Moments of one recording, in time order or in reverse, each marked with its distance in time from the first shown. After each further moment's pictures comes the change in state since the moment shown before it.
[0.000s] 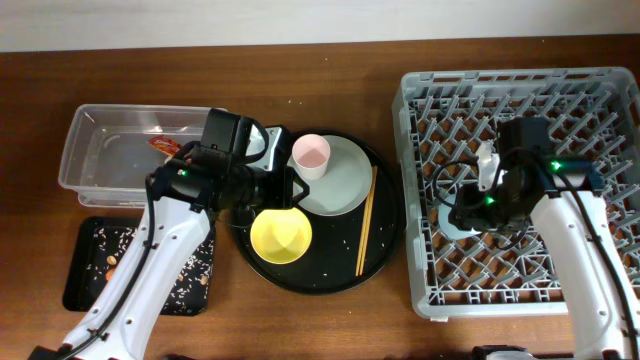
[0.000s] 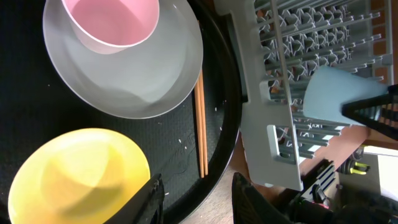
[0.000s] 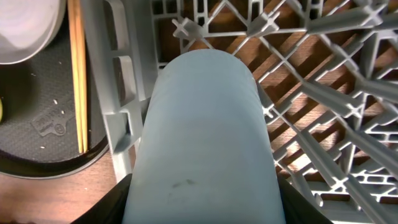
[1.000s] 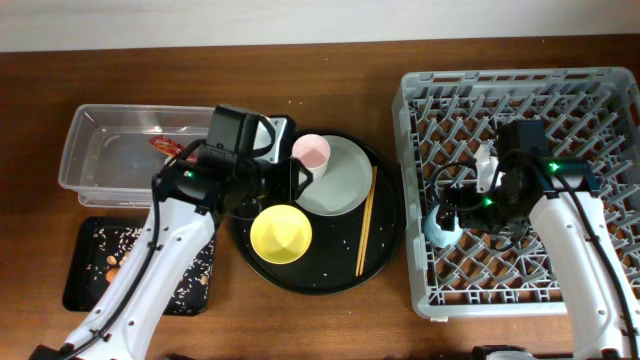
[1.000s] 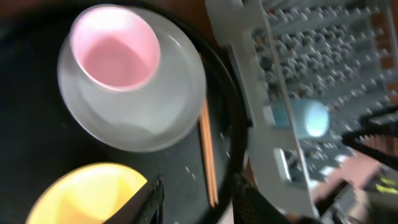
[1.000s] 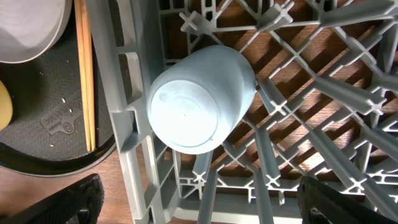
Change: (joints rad) left arm -0.031 0.000 0.000 0.116 -0.095 -0.001; right arm 0.000 0.000 -0.010 0.002 -0.030 0.014
